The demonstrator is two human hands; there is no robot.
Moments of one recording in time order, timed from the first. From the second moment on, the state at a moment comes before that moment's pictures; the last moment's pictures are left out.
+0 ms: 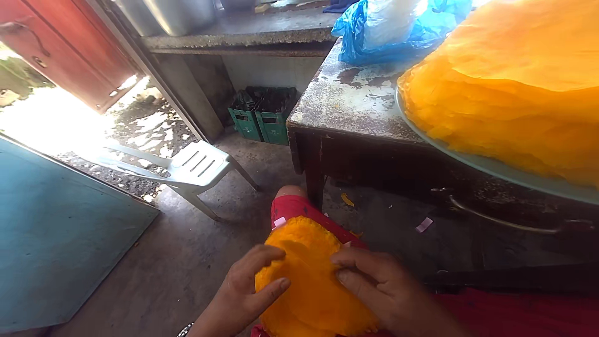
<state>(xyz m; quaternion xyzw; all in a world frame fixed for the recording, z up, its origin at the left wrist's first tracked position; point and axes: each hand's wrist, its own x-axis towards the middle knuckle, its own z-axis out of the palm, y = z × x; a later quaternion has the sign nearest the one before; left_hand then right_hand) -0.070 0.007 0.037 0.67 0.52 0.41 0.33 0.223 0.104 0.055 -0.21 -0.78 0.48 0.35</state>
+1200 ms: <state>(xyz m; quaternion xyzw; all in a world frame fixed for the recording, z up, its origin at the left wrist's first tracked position) -0.010 -0.022 0.051 0.29 0.58 0.53 0.54 0.196 0.087 0.037 -0.26 -0.86 0.37 0.25</state>
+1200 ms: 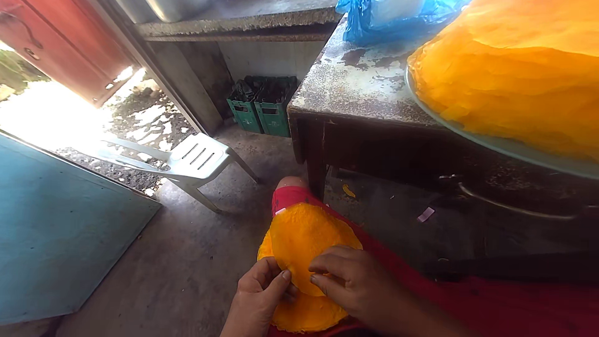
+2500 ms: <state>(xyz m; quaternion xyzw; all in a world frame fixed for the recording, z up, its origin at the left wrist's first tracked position) 0.012 -0.014 0.059 0.53 0.52 0.52 0.42 0.204 0.093 0.051 -0.24 -0.84 0.43 0.24</state>
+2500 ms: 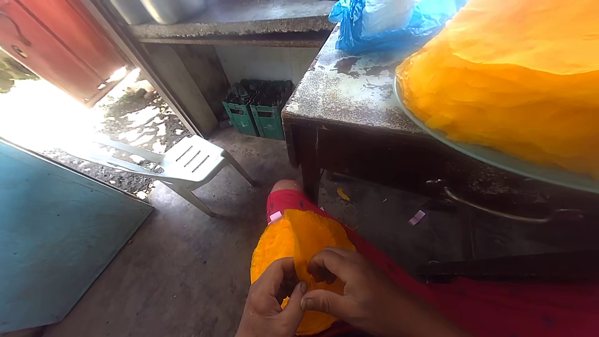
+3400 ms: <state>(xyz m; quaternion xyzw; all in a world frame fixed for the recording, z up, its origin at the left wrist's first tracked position) 0.004 -0.011 0.063 0.63 0.60 0.40 0.29 0.202 0.094 0.044 -0.31 -0.81 0.31 0.39</state>
